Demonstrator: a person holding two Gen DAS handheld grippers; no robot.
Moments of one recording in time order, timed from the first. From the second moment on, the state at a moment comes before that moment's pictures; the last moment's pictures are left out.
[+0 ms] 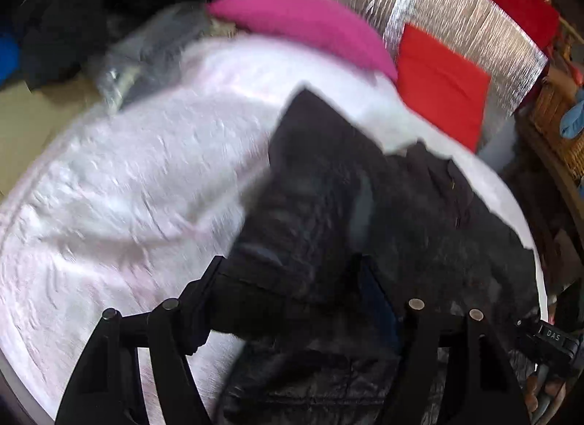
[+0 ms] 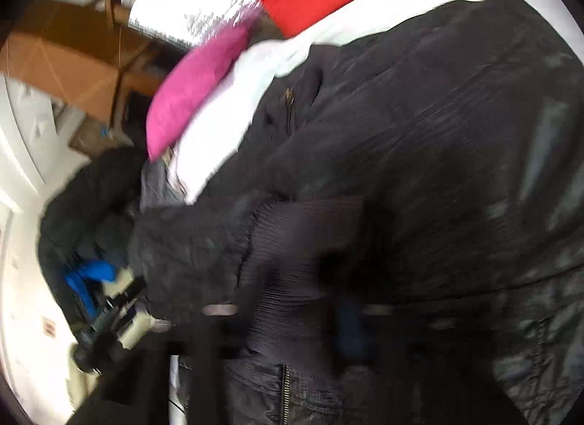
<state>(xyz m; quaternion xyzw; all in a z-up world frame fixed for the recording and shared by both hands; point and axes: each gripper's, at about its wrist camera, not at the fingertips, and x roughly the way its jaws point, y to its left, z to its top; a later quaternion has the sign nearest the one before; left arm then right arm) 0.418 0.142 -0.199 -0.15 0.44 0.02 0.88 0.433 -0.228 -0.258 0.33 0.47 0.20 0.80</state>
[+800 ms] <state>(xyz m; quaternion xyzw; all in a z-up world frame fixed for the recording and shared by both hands) 0.412 0.062 -0.202 -0.06 0.47 -0.04 0.88 0.403 -0.386 -0.224 0.42 0.33 0.05 0.84</state>
